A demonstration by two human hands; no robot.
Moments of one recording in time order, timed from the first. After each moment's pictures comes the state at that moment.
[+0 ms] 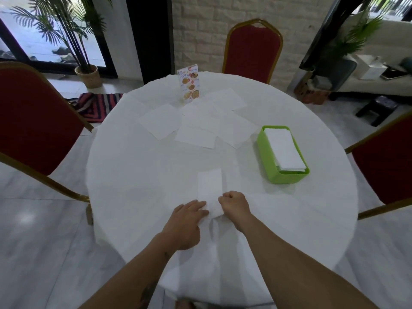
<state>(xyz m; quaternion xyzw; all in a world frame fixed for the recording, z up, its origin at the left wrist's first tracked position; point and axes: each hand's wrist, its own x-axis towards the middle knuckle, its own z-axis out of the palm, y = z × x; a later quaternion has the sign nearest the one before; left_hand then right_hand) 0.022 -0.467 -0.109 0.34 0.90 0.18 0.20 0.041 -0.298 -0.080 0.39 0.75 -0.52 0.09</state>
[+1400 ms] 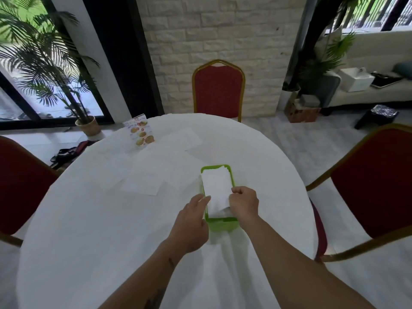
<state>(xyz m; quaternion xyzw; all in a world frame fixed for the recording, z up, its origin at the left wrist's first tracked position) 0.004 -0.199 -0.030 0.27 0.92 0.26 0.09 0.012 -0.033 -0.022 0.41 0.70 -0.58 -0.06</state>
